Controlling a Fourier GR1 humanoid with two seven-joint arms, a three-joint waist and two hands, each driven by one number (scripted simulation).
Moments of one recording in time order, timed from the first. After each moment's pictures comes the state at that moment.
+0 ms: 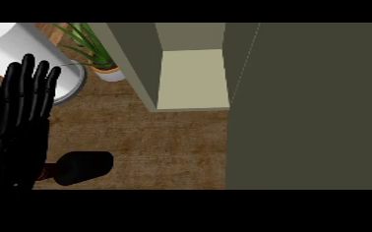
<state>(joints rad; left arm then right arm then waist) -0.02 0.09 -0.02 -2.10 0.00 0.01 -0.01 -0.01 -0.13 0.01 -2.10 0.02 -0.03 -0.01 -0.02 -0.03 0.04</state>
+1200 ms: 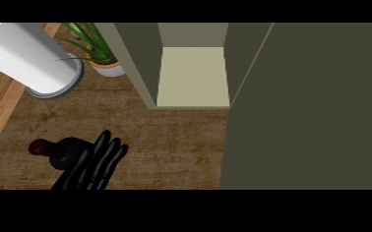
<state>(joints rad) 0.20 0.05 -0.51 -2.48 -0.03 0.00 0.43 0.29 -0.14 0.31 -2.48 -0.09 0.10 0.25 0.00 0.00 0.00</state>
